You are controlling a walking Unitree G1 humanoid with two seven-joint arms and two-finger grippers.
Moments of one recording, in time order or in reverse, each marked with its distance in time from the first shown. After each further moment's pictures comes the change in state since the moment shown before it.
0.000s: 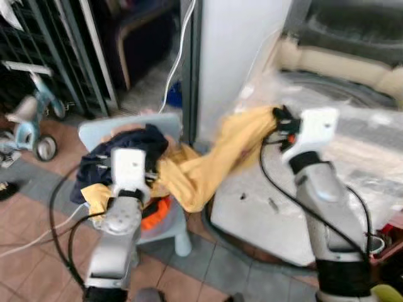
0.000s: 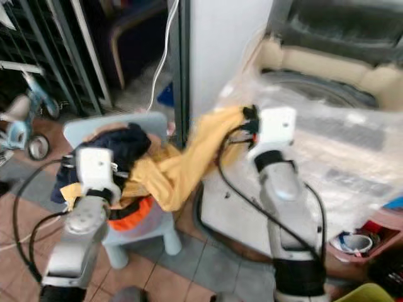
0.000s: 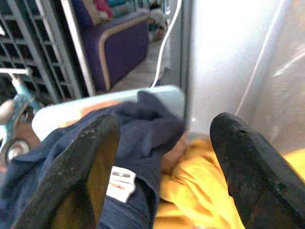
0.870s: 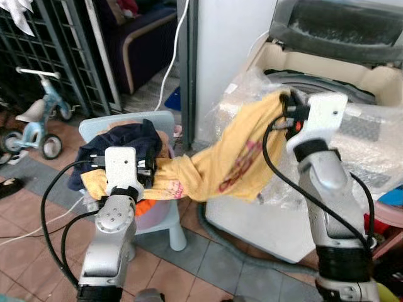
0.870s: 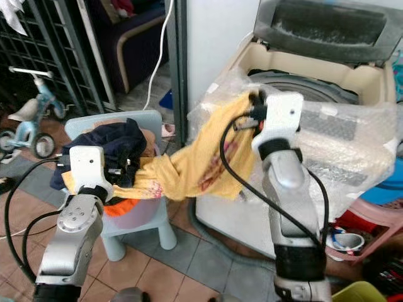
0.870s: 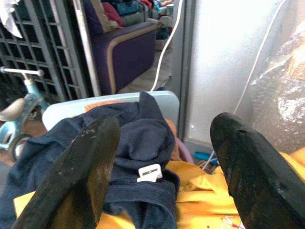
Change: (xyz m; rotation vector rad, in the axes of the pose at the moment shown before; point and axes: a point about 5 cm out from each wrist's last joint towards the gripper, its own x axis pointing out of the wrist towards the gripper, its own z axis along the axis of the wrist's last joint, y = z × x) left arm 0.000 0.007 0.001 -0.063 -0.014 0.001; right arm 0.015 -0.013 0.017 -0.076 -0.078 -0.033
